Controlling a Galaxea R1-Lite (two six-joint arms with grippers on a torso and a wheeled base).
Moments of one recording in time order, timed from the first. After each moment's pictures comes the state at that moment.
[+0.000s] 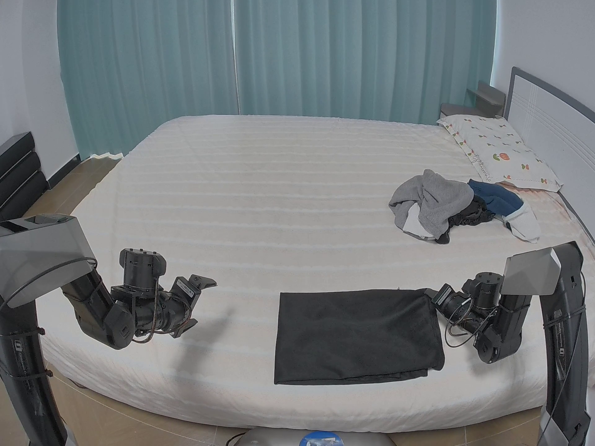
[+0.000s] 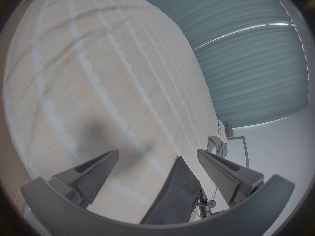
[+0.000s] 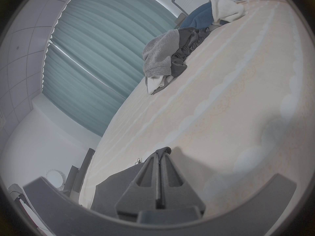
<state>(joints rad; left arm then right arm) -0.18 2.18 -0.68 -0.85 -0.19 -1.14 0.07 2.61 -0.73 -1.55 0.19 0.81</state>
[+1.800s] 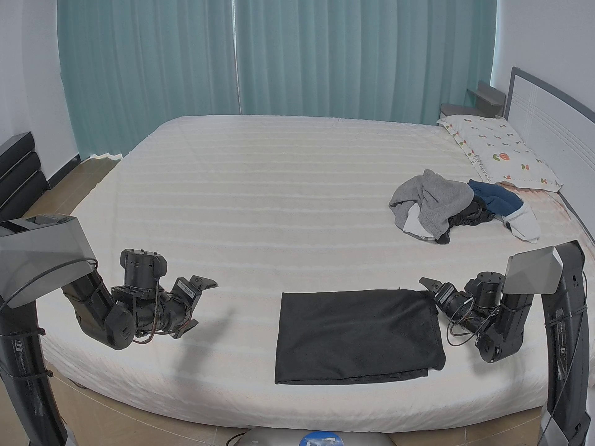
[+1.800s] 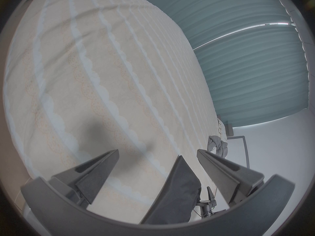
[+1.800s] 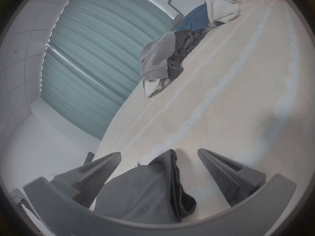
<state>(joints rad) -0.18 2.18 -0.68 -0.85 -0.19 -1.14 0.06 2.60 -0.72 -1.54 0.16 0.83</state>
